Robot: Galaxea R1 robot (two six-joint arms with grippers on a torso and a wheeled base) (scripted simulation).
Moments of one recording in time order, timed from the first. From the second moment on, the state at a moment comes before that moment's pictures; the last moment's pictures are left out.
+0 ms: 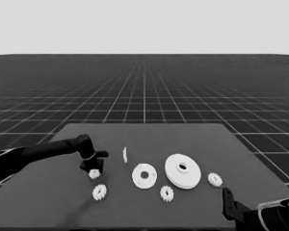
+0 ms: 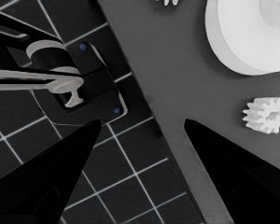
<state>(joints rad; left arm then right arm) 0.19 2.45 -1.53 0.29 1.35 -0.94 -0.35 1.76 -0.39 -0.70 -1.18 0.32</state>
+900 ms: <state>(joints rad) -0.02 2.74 -1.52 0.15 1.52 -1.26 -0.35 1.76 -0.39 -0.70 -1.18 0.32</state>
